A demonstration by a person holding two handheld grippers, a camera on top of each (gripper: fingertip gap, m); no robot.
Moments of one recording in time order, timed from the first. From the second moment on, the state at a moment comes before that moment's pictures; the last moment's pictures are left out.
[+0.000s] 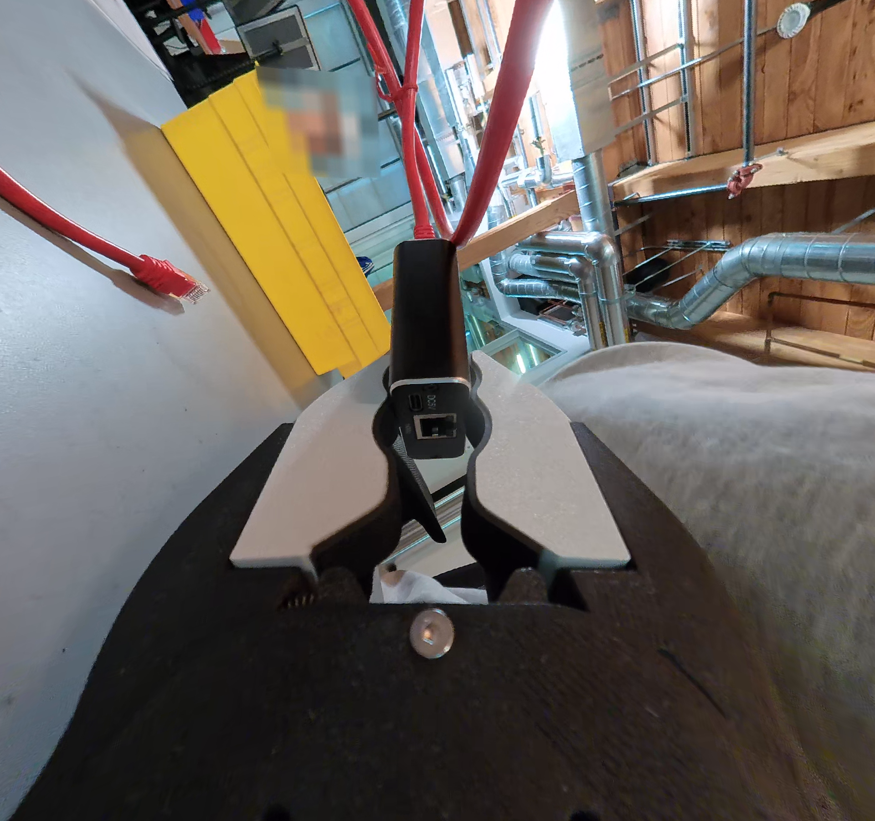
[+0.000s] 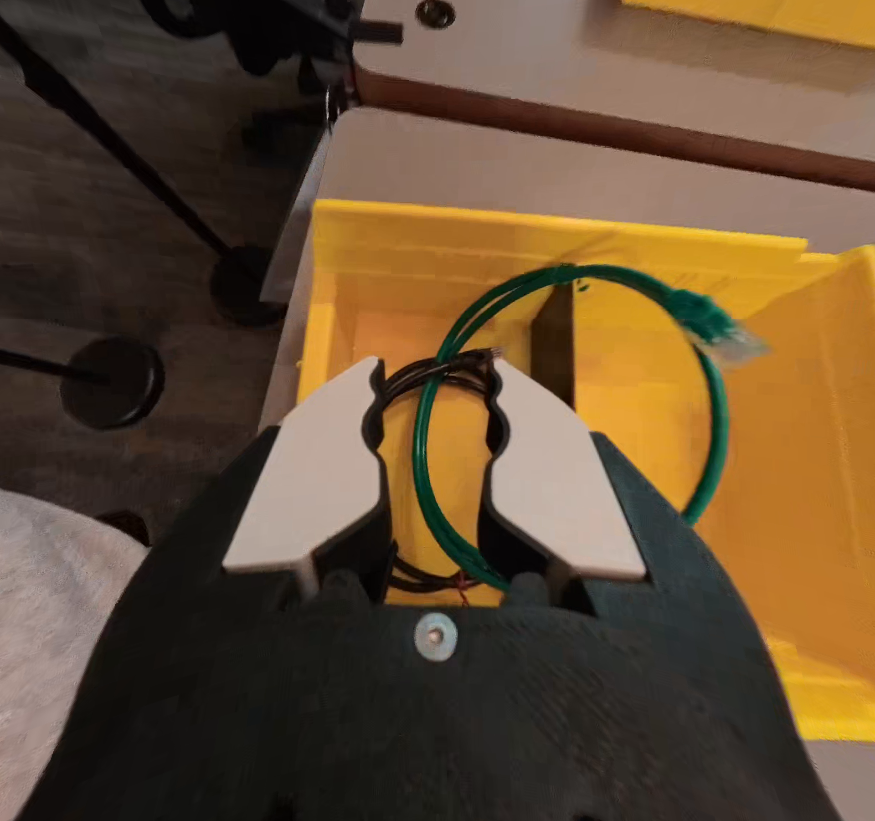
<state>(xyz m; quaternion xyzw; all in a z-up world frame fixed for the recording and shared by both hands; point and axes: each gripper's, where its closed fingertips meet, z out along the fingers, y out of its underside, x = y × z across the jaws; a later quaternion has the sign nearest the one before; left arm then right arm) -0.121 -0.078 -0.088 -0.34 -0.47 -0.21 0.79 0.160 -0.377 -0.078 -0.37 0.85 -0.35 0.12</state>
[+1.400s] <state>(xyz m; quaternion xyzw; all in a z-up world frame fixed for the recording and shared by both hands) -0.120 -0.079 -0.089 -0.34 -0.47 -0.20 0.79 0.104 -0.347 0.114 -0.24 0.78 -0.45 0.36</state>
